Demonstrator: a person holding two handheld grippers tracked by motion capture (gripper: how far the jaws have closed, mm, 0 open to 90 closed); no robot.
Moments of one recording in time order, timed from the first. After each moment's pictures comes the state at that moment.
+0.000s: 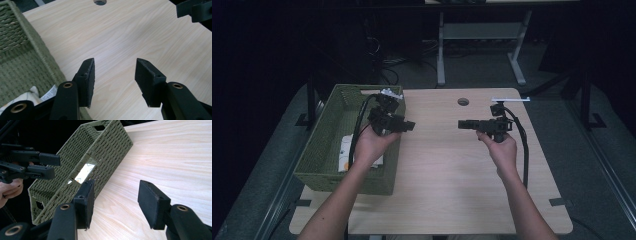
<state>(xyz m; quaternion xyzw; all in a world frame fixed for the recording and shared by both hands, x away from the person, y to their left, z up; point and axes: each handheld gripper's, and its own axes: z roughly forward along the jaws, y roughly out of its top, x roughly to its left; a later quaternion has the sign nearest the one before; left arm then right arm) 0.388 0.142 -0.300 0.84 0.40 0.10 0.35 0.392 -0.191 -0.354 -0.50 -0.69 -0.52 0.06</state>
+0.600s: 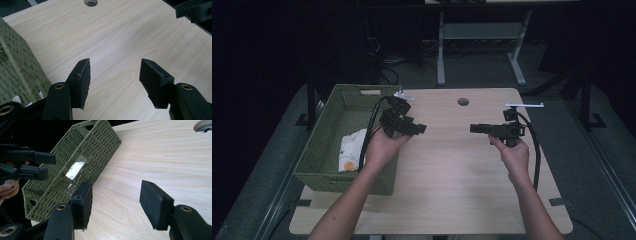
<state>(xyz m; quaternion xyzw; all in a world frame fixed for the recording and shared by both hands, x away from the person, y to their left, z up) 0.386 0.117 -0.308 0.85 0.39 0.10 0.35 0.383 -0.221 -0.364 -0.52 -0.68 -0.51 0.05</state>
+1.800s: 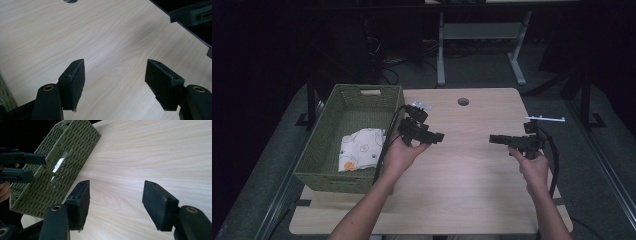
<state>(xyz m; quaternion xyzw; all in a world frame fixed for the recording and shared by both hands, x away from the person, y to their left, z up) 0.378 0.076 -0.334 0.84 0.39 0.06 0.37 0.361 -0.276 -0.395 -0.56 -0.66 -0.50 0.04</state>
